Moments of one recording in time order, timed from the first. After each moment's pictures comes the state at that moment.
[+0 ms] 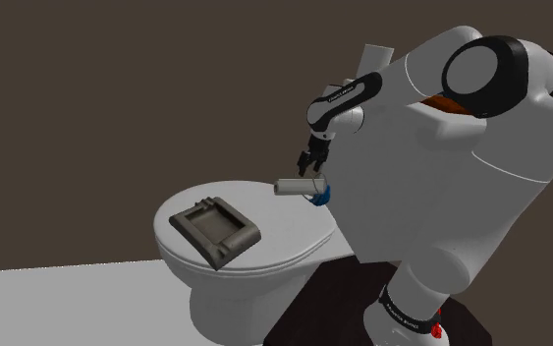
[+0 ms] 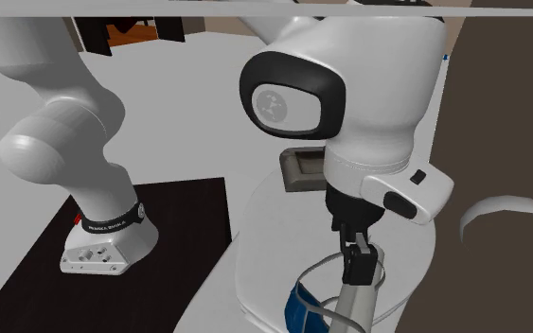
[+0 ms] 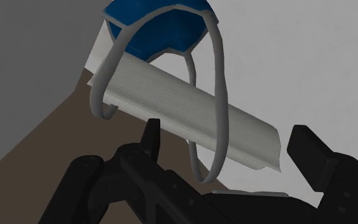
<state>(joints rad) -0.12 -0.03 -0.40 -2.31 0.08 2.33 -0.39</state>
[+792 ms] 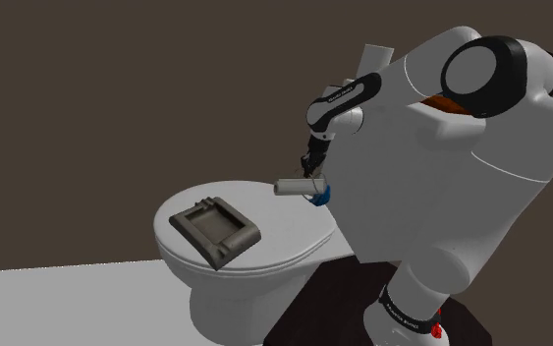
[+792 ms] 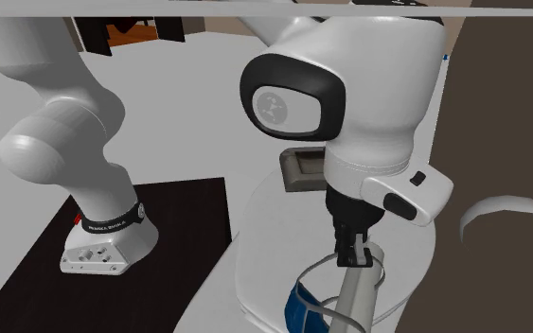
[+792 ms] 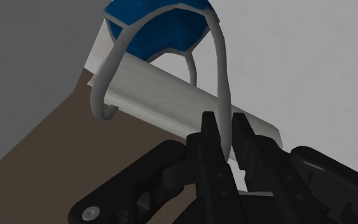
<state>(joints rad) -0.12 -0.03 -0.40 -2.31 0.08 2.33 -0.39</state>
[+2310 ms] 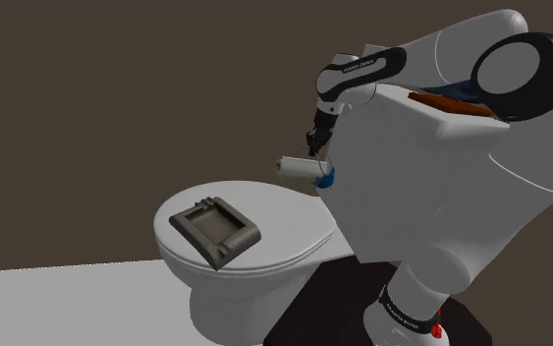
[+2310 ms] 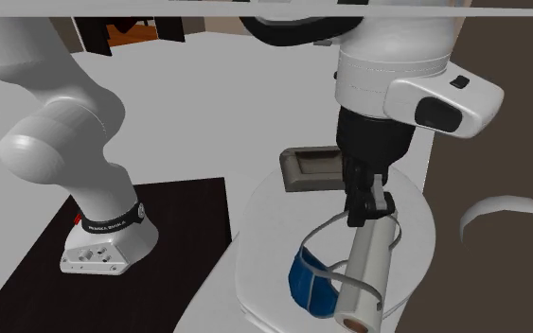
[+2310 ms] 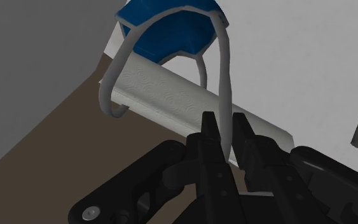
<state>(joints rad) -0.12 -0.15 -0.39 -2.18 0.01 2.09 -0.33</state>
